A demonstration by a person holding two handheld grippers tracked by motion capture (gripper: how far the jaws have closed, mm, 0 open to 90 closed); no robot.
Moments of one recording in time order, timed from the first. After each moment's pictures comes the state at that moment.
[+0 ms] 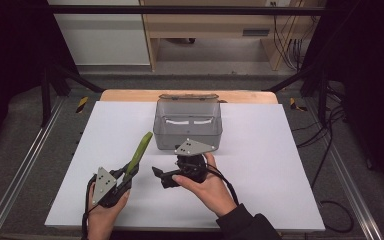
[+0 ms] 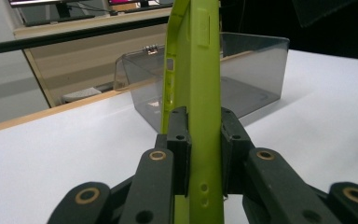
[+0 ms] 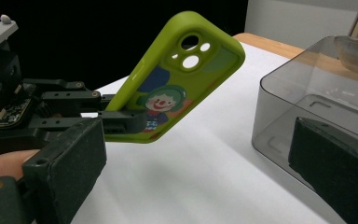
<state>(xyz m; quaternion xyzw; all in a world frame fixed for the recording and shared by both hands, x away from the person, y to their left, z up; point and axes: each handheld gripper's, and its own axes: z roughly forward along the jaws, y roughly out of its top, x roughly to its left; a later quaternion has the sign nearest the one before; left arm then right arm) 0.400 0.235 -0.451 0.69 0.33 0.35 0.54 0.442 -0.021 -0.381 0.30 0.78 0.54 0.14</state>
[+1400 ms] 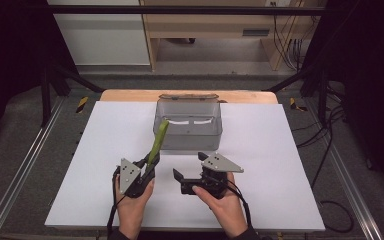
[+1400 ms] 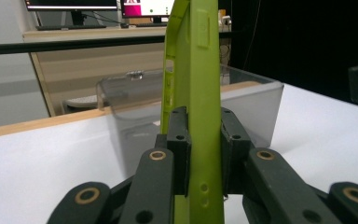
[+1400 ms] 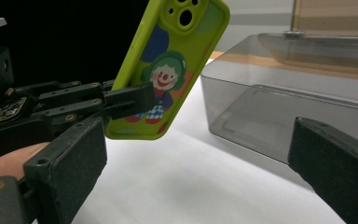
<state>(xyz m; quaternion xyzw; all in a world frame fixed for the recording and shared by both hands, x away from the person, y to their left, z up) 0.419 0.163 -0.440 0.64 0.37 0.35 0.57 0.413 -0.069 -0.406 0.38 0.70 0.57 0.18</state>
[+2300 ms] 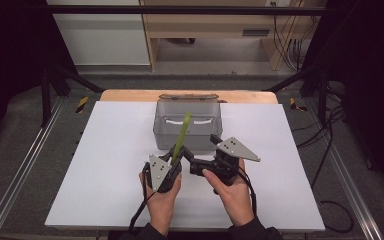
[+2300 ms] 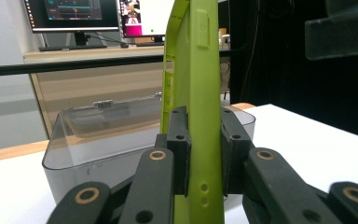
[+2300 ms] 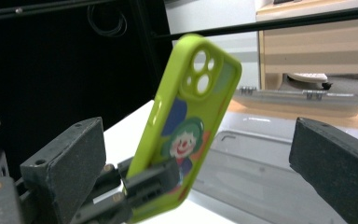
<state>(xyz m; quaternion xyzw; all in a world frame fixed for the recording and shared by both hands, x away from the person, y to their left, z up) 0.425 0.095 -0.433 0.62 0.36 0.38 0.59 0.431 -0.089 -0.369 0.41 0.64 0.61 0.23</state>
